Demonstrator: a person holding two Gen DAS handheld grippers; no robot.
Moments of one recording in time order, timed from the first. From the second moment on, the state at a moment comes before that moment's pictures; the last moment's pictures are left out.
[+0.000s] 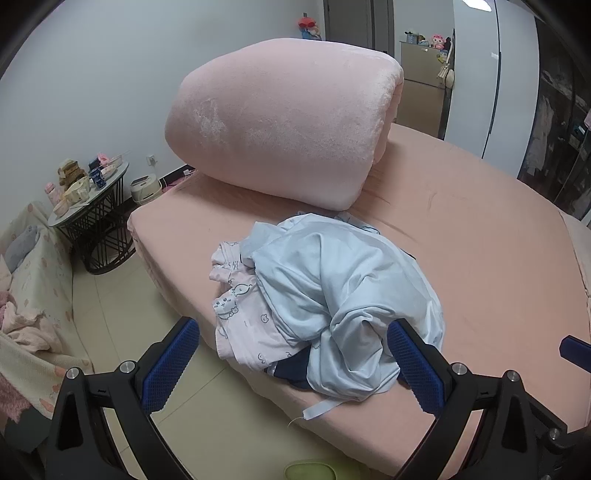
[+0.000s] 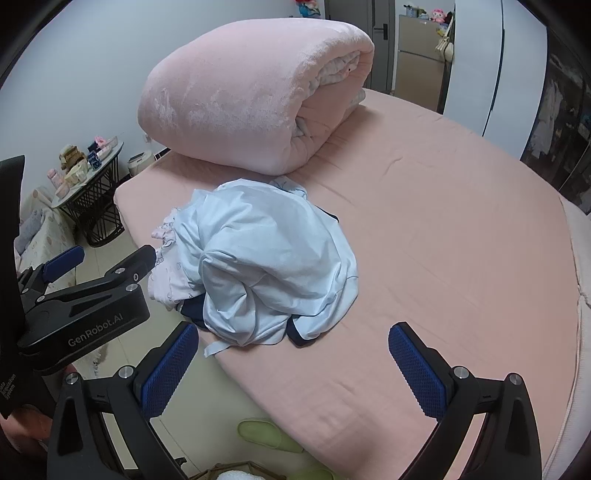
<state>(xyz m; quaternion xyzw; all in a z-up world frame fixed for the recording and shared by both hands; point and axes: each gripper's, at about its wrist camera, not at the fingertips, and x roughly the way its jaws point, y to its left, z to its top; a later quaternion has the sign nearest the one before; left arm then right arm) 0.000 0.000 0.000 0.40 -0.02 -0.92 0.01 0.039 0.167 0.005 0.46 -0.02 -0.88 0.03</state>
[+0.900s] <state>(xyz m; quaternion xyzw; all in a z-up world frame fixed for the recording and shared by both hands) 0.001 0.010 -0.006 0.42 -0.03 -0.91 -0.02 0.032 0.165 0.000 0.47 -0.01 -0.88 0.03</state>
